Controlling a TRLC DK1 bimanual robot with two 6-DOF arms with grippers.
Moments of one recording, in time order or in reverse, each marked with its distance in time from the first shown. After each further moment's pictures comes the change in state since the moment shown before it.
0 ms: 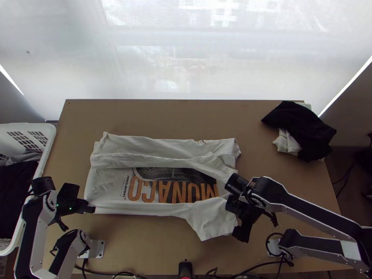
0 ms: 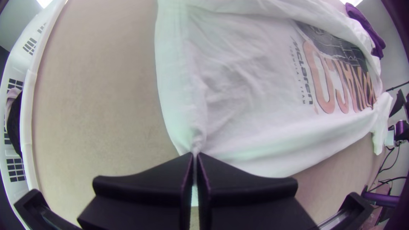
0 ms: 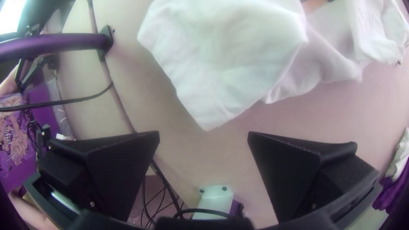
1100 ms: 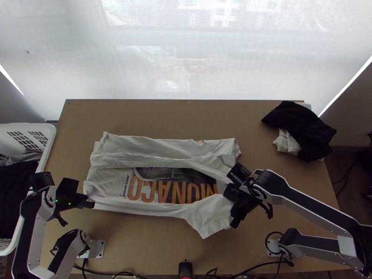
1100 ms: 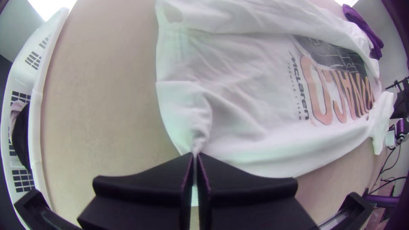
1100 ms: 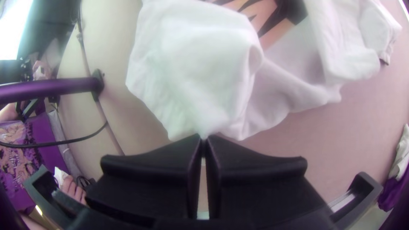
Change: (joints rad) left arm -0.016 0.015 0.066 0.028 0.001 0.003; right arm -0.110 0.033 0.003 0.159 -0.022 0.022
